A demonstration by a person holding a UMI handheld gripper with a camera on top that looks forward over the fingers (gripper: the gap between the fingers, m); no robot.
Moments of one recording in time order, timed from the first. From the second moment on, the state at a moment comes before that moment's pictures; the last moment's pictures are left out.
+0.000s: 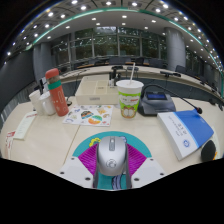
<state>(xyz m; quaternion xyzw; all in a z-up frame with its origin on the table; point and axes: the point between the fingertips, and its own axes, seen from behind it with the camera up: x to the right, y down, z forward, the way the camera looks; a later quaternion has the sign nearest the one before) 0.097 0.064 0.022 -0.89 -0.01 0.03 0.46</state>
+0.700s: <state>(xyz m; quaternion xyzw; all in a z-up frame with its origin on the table) 0.051 -0.103 0.139 -0.88 -0.01 -0.03 0.47</state>
